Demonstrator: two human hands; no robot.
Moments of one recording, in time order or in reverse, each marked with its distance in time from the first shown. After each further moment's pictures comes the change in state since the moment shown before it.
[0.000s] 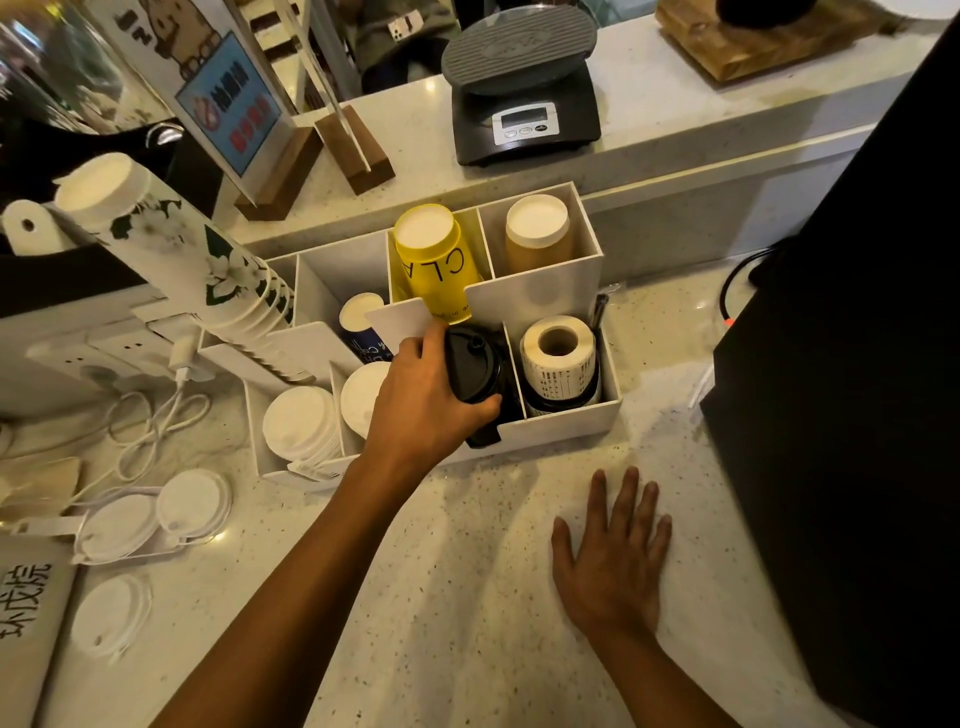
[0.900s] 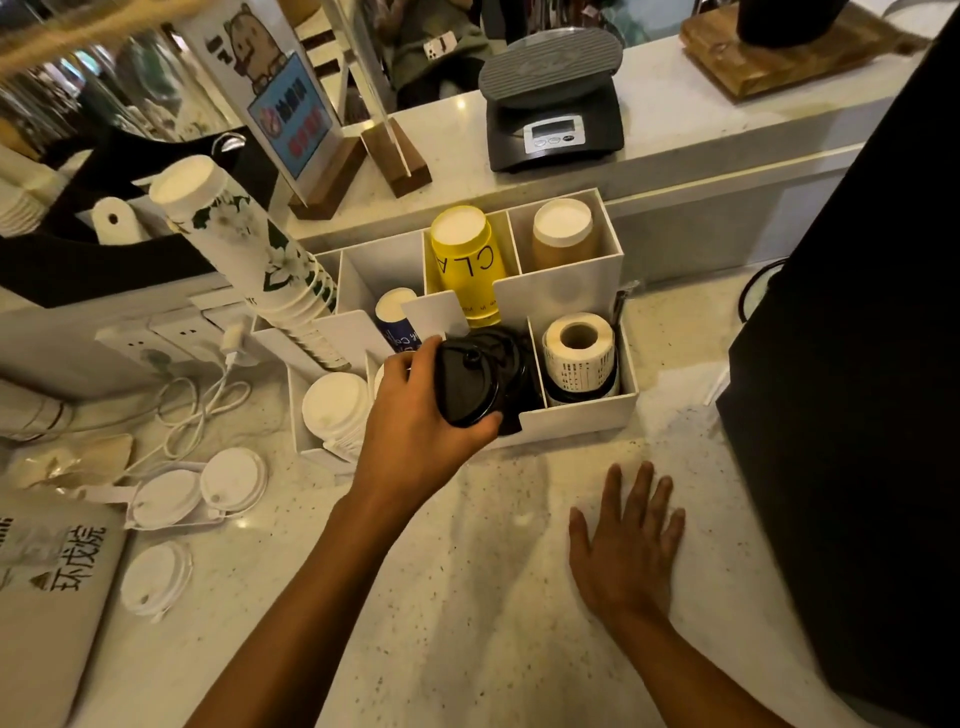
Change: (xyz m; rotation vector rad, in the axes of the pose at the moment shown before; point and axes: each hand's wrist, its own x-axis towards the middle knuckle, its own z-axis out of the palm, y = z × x) left_hand -0.059 -0.008 -0.031 -0.075 0.093 -0.005; right_hand -0.002 0.000 -0.012 -0.017 -0.081 -0.020
